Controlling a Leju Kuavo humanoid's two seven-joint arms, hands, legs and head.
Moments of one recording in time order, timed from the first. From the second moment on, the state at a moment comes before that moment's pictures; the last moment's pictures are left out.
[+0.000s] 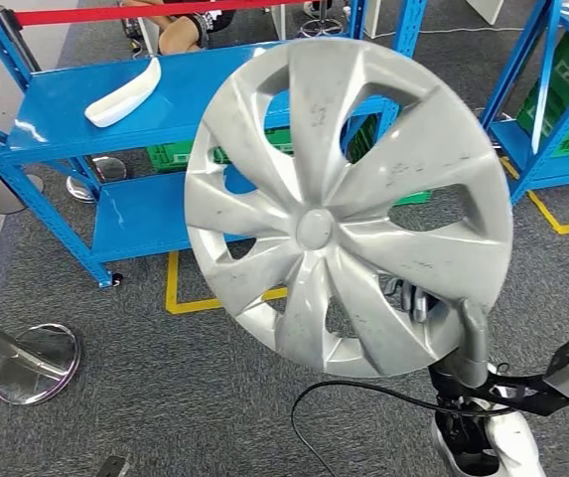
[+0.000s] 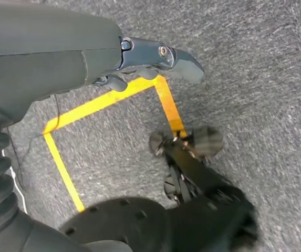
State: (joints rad) left arm -0.03 -0.09 1.28 -0.20 -1.17 -0.24 -0.26; right arm -0.05 -0.08 0.29 -1.72 -0.58 0.29 -0.45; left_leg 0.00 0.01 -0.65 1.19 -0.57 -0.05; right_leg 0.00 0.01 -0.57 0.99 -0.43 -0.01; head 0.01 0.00
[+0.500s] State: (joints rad) left arm -0.03 -0.09 1.30 -0.20 -1.16 -0.22 -0.25; right arm 0.03 -0.03 0.10 -1.82 -0.68 0.19 -0.46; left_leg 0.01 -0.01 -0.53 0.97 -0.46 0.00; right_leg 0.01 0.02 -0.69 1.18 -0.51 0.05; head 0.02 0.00
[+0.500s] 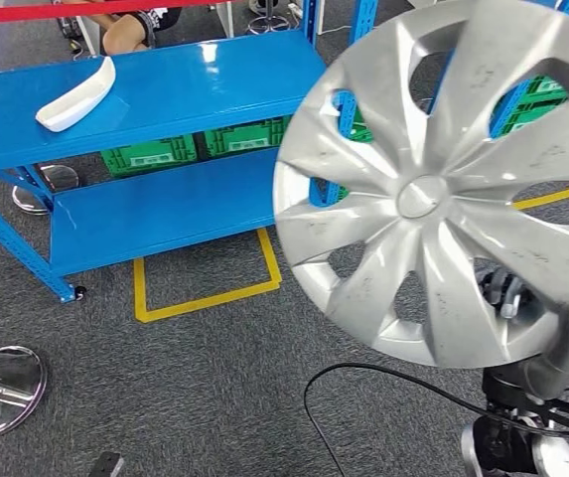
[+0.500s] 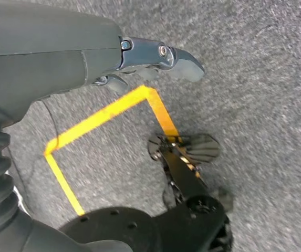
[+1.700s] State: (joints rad) left arm -0.03 -0.10 1.36 -0.20 -1.17 -0.19 -0.23; right arm 0.15 -0.07 -0.71 -1.74 -0.80 0.05 -0.37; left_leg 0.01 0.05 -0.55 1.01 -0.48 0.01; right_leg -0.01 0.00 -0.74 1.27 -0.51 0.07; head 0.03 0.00
